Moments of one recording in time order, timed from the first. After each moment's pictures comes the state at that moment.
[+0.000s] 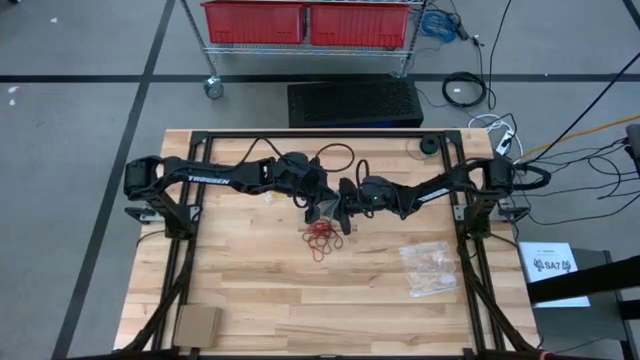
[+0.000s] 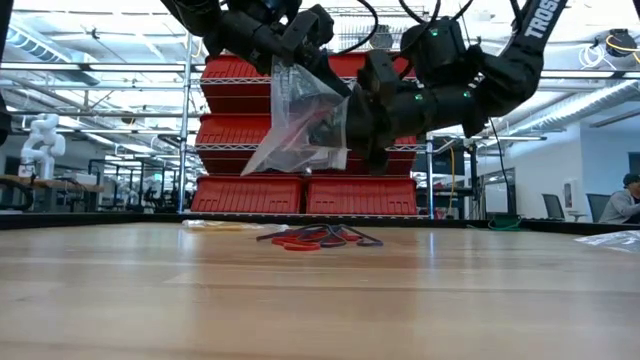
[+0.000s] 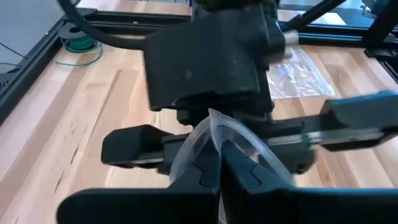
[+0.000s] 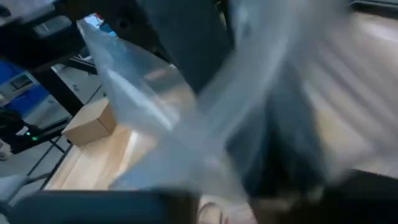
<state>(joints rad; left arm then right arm) 0.19 1.60 1.08 0.04 0.20 0.06 -0.14 1.78 0.71 0.87 -0.21 0.40</state>
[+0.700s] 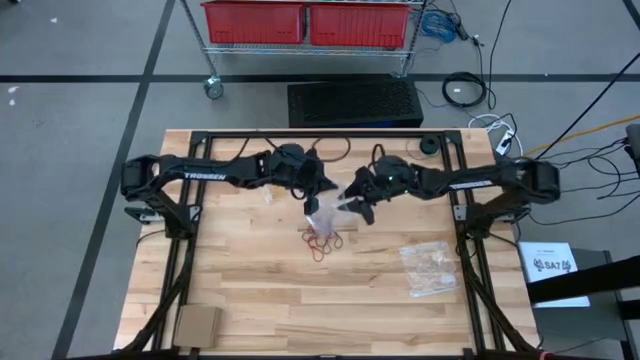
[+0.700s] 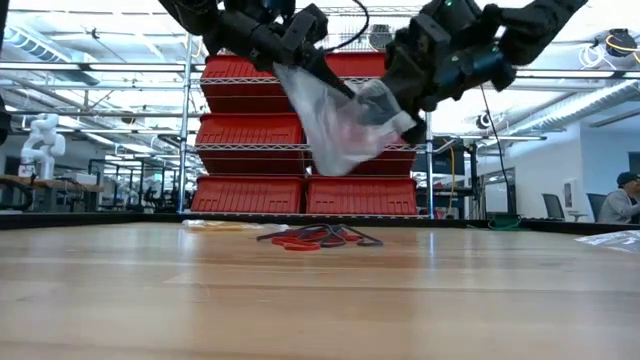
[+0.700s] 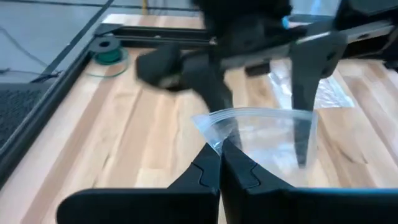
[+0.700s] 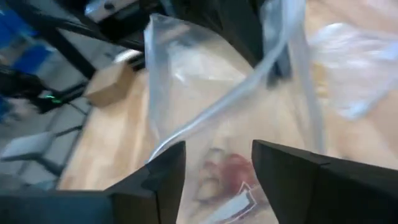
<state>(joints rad) 0.25 1.56 1.08 0.04 0.20 0.09 -0.25 1.39 0.71 0.25 -0.34 0.30</state>
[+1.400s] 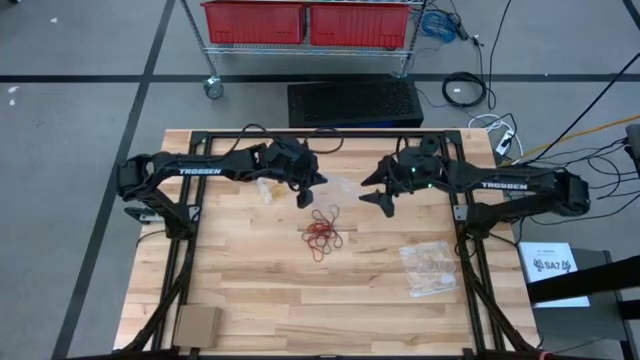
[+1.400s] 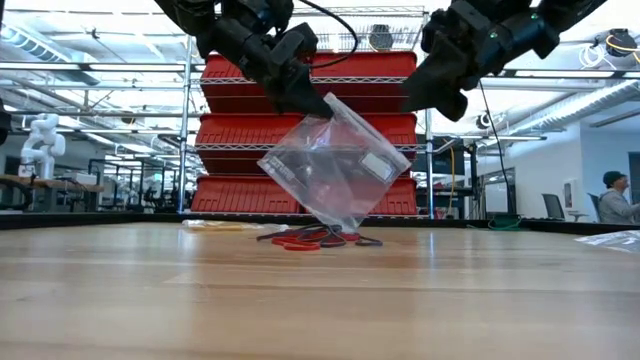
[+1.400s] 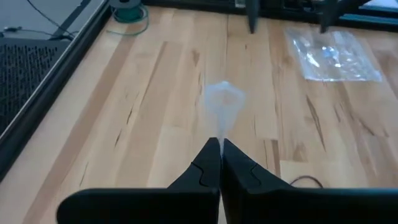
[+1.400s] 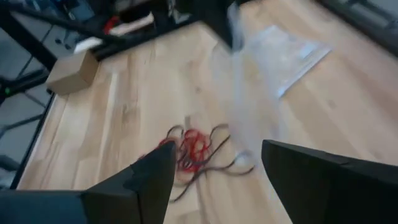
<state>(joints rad) 0.30 1.54 1.08 -0.13 0.19 0.09 -0.27 1.12 0.71 -0.12 -0.23 0.22</state>
